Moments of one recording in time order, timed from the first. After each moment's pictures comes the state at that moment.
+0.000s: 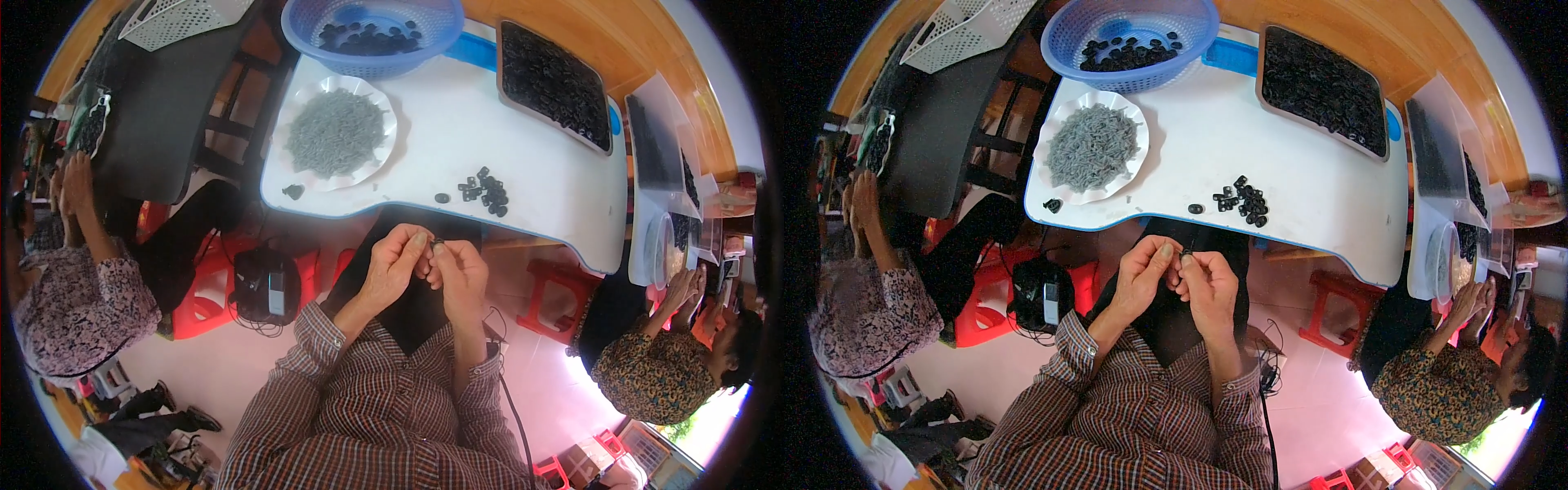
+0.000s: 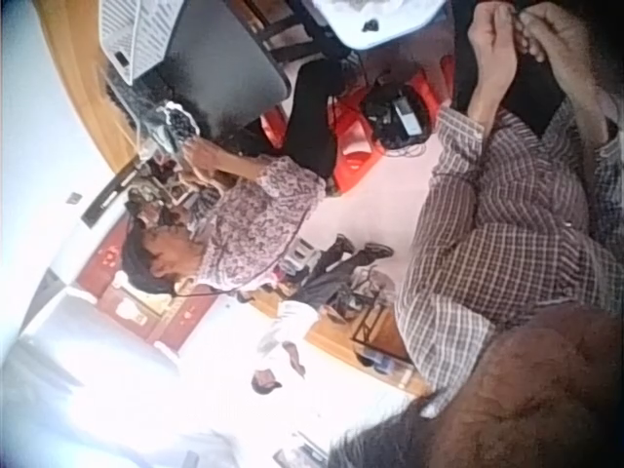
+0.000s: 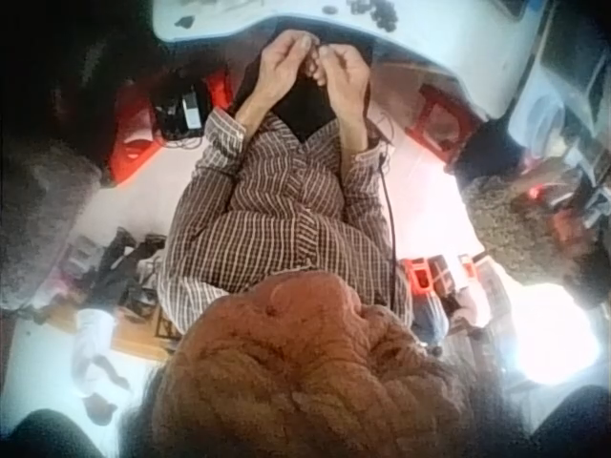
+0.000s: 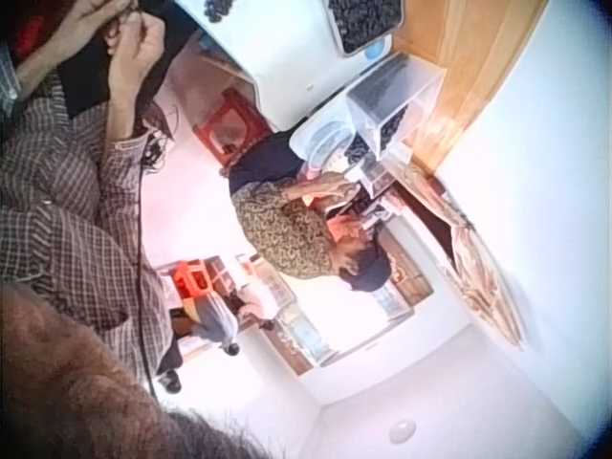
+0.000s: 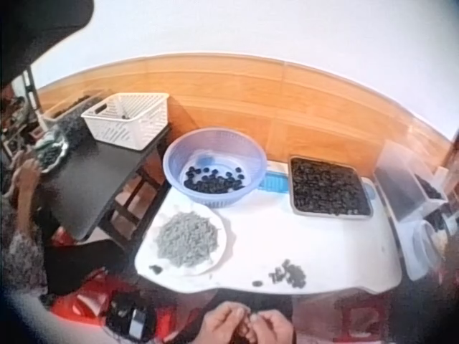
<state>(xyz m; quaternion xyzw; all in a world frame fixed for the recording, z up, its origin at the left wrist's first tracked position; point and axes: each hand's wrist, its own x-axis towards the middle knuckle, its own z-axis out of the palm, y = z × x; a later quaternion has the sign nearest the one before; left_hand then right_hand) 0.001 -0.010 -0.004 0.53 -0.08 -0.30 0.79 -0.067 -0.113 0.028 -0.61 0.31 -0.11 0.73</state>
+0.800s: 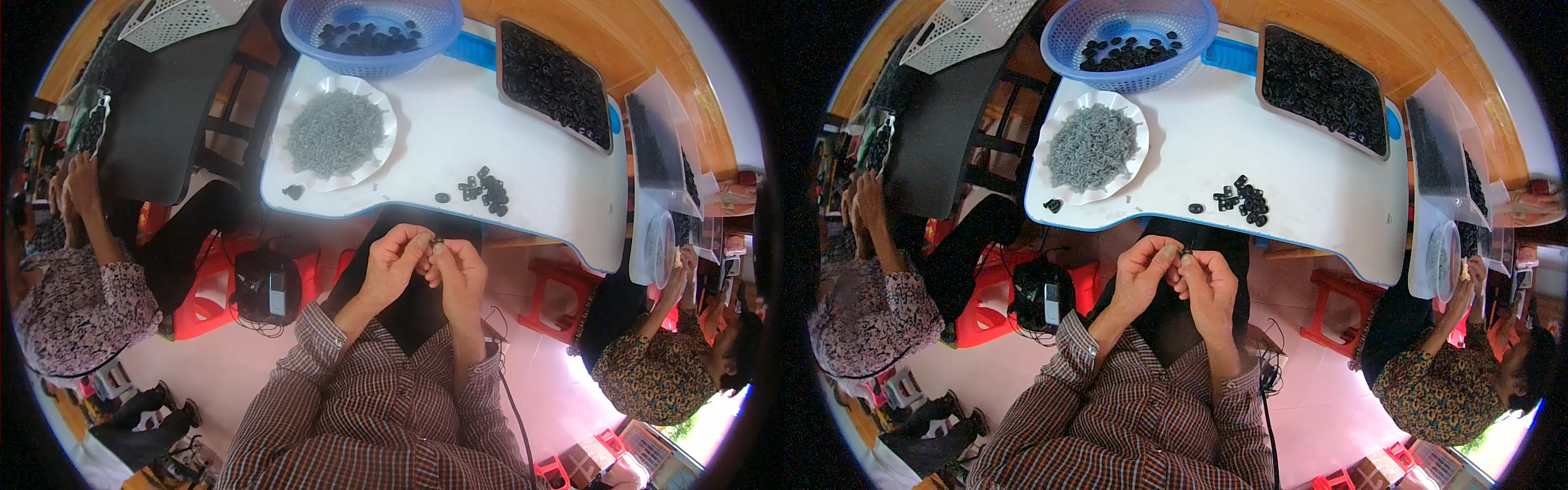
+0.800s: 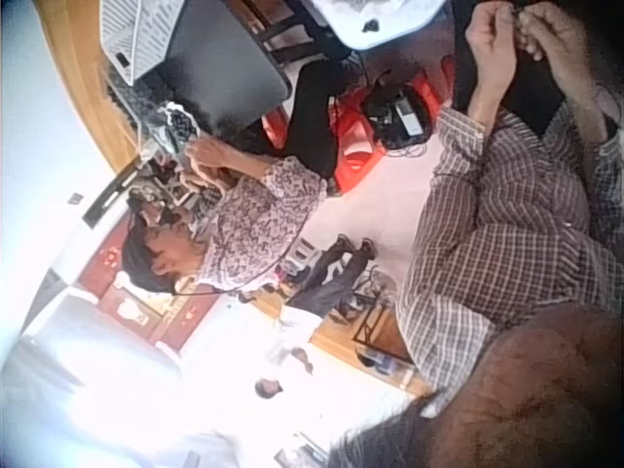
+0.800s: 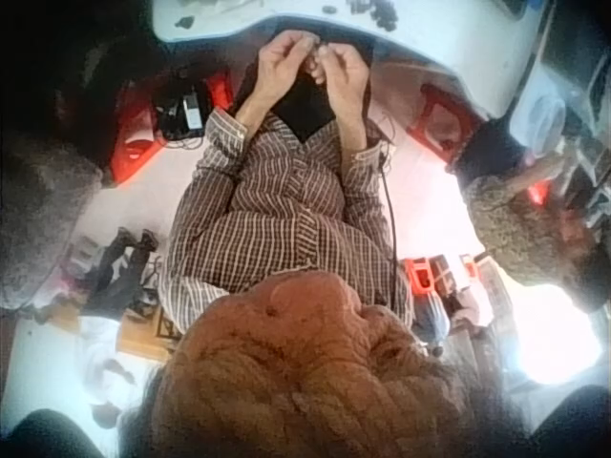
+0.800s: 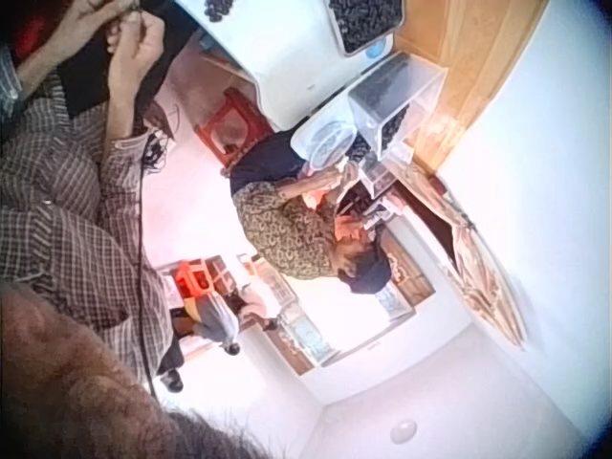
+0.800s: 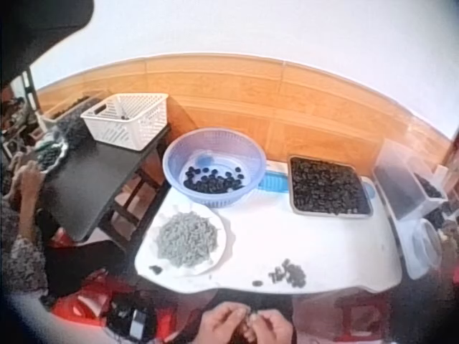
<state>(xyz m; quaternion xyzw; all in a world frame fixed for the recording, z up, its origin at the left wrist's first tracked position) 0.002 -0.017 -0.001 0.54 -0.08 -0.28 0.79 -0.069 -0.118 0.022 -0.61 0.29 -0.13 0.73</state>
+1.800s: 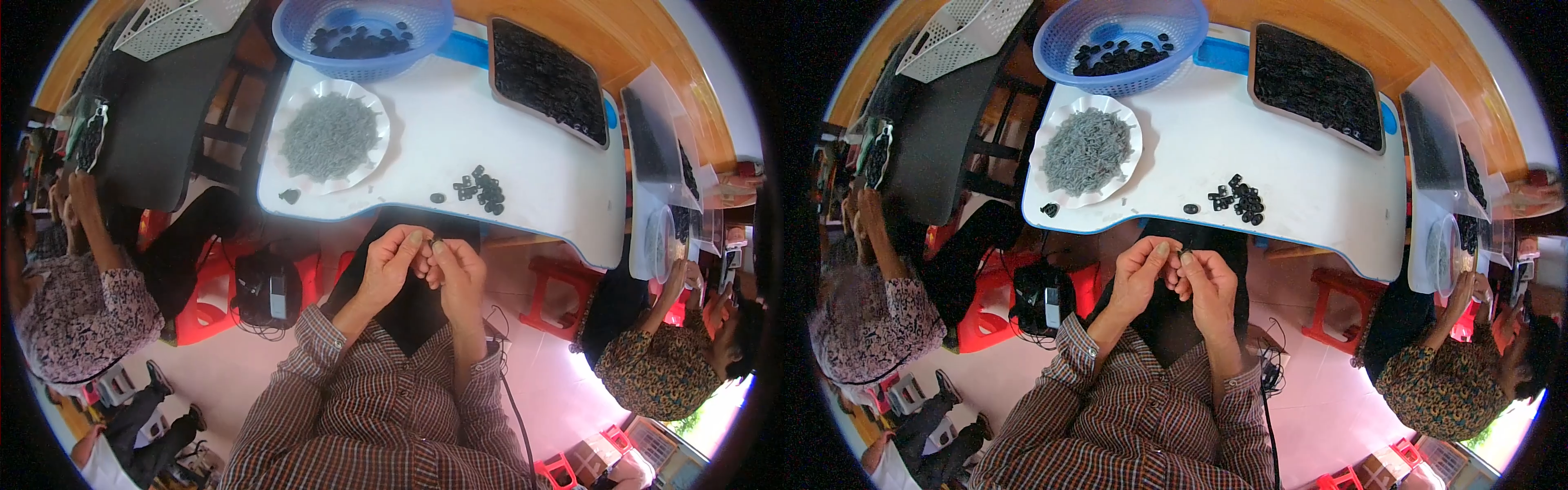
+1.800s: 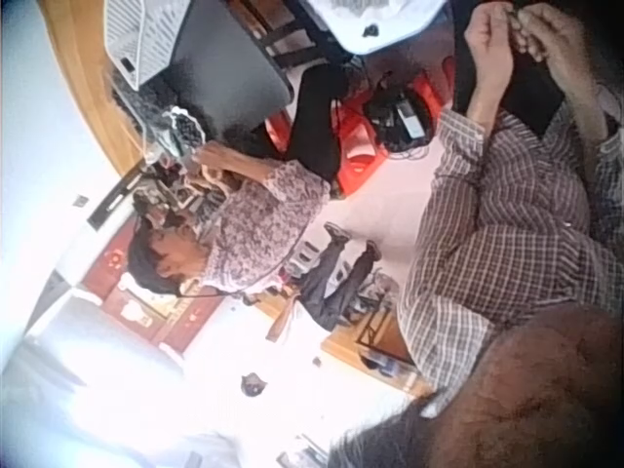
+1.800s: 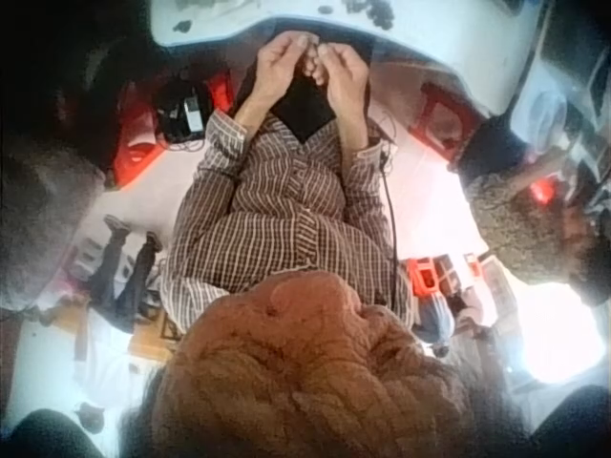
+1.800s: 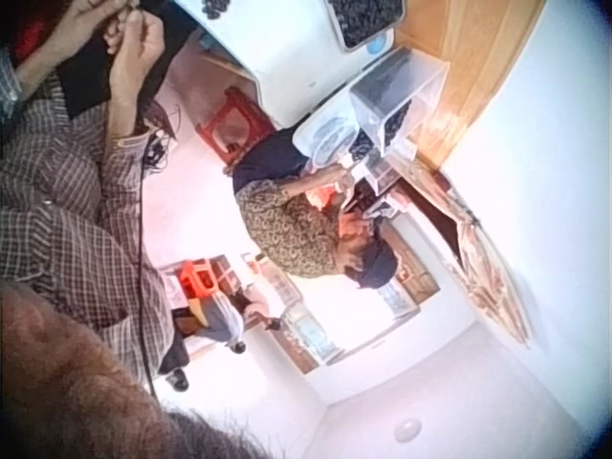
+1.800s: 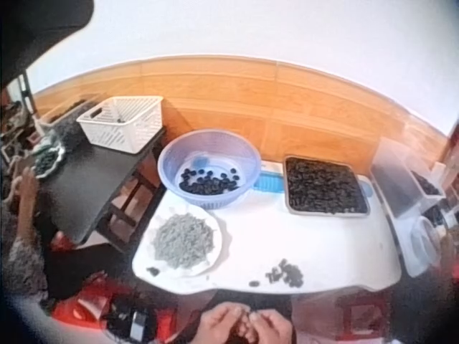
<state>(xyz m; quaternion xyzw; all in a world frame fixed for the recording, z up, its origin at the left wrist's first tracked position) 0.003 -0.017 -0.007 0.49 -0.06 -0.33 0.80 -0.068 -0.124 0.017 -0.56 0.30 -0.11 0.77</state>
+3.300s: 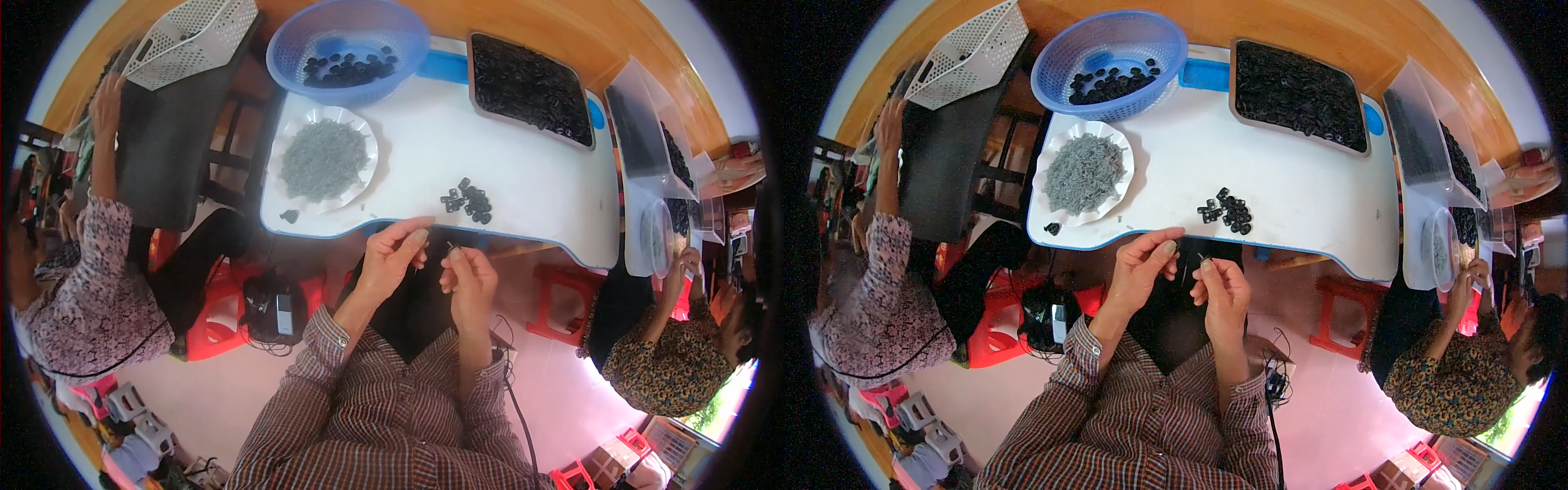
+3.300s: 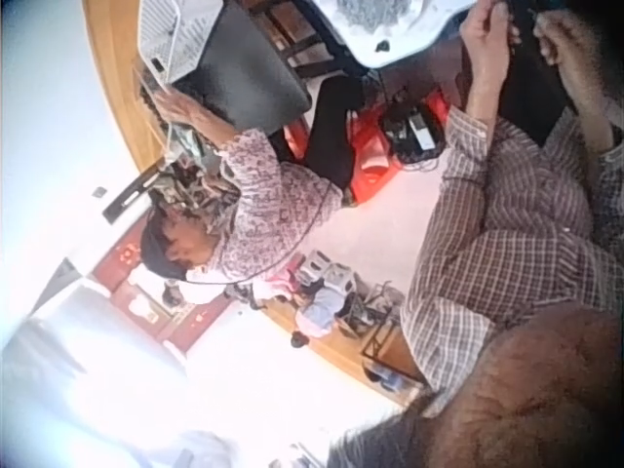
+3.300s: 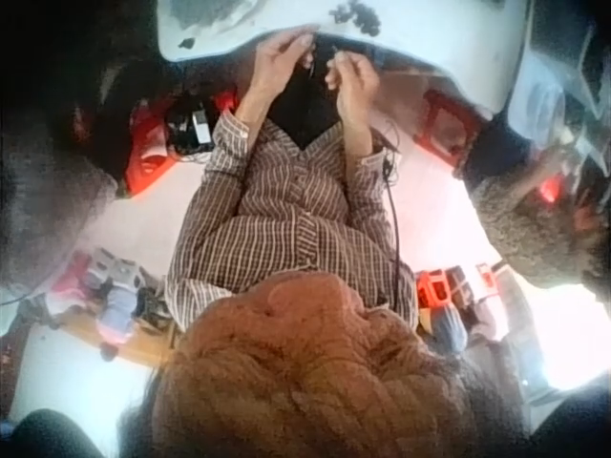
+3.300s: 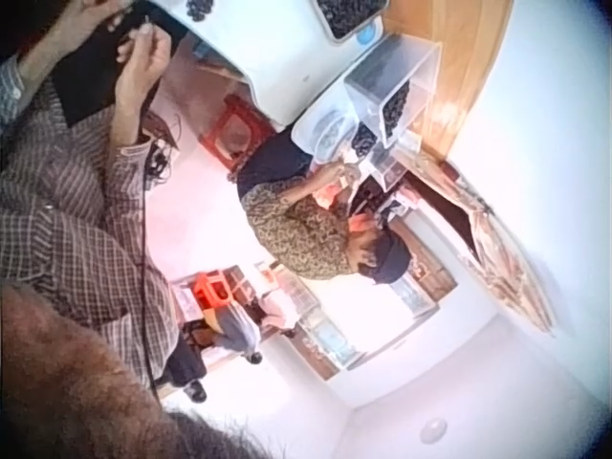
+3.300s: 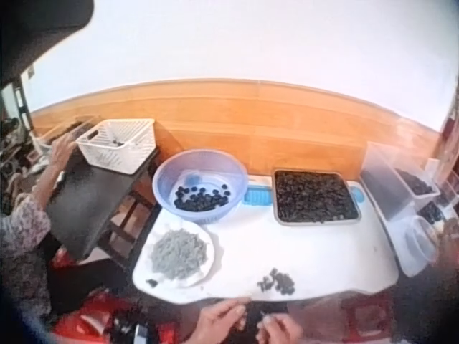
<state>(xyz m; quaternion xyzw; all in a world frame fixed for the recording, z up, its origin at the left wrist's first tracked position) 0.020 -0.037 0.017 0.54 -0.09 -0.33 0.77 -0.083 -0.144 0.027 -0.51 0.35 -0.18 0.77</state>
